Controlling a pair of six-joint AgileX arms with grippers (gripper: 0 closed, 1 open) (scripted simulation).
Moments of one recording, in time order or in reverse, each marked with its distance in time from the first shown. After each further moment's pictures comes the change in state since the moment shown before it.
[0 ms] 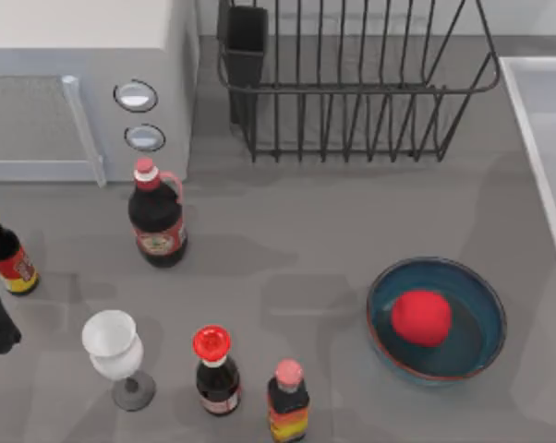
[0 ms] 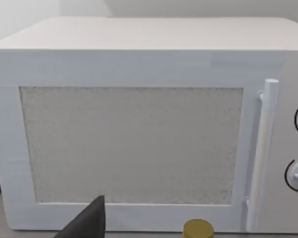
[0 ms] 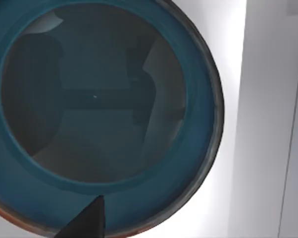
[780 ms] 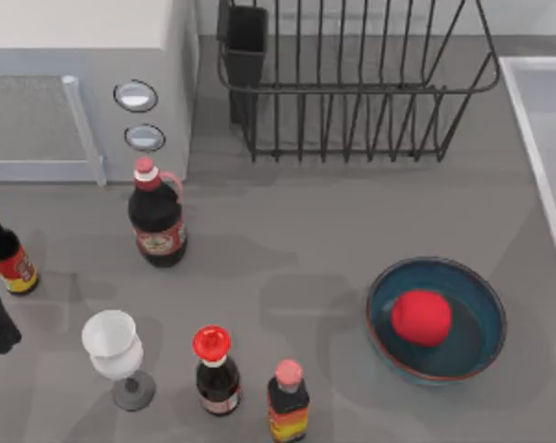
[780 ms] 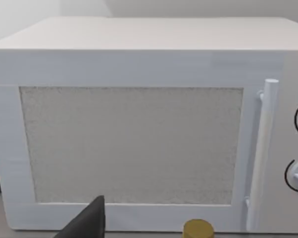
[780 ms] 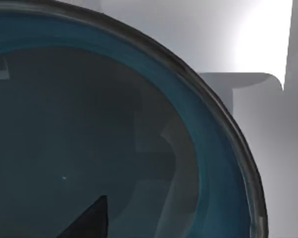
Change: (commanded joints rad) left arm 0.000 0.000 0.000 0.000 0.000 0.000; right arm 0.006 0.118 -0.104 0.231 0.000 0.007
